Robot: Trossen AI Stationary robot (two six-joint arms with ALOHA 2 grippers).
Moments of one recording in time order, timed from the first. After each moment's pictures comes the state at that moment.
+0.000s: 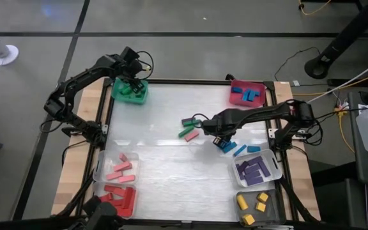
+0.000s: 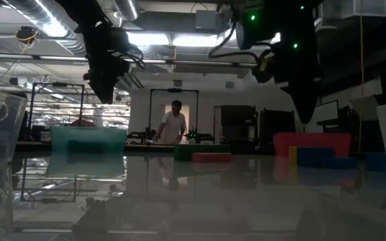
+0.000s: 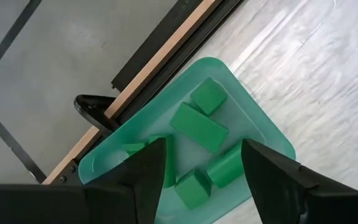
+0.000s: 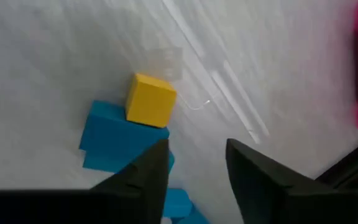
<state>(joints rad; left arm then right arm) 0.95 1.46 1.22 -0.93 -0.14 0.24 0.00 1.72 1.28 -1.25 0.17 0.62</state>
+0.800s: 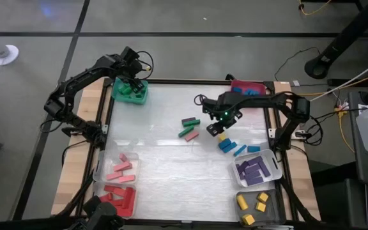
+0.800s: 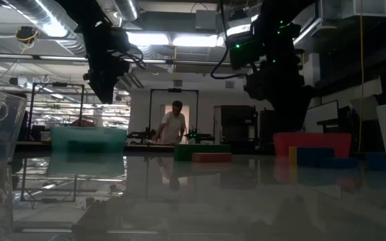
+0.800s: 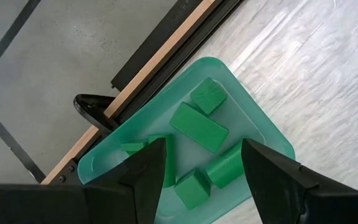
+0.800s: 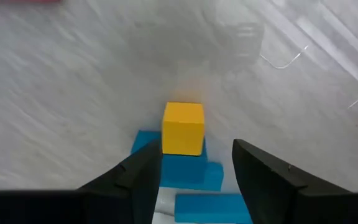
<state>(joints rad) 0.95 1.46 1.22 -0.93 -0.14 0.24 -0.26 1.75 1.28 -1.15 -0.17 0.65</state>
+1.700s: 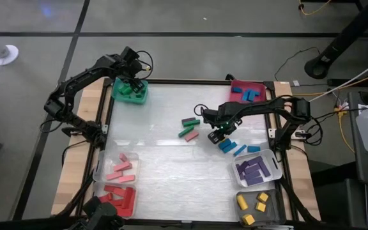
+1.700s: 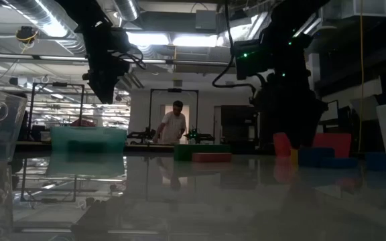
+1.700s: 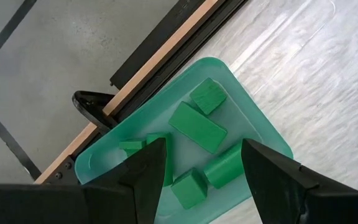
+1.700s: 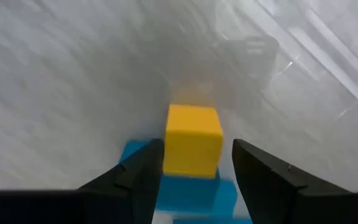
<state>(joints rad) 0.95 1.46 1.22 -0.93 -0.14 0.21 -0.18 1.75 1.12 -0.99 -0.12 0.70</state>
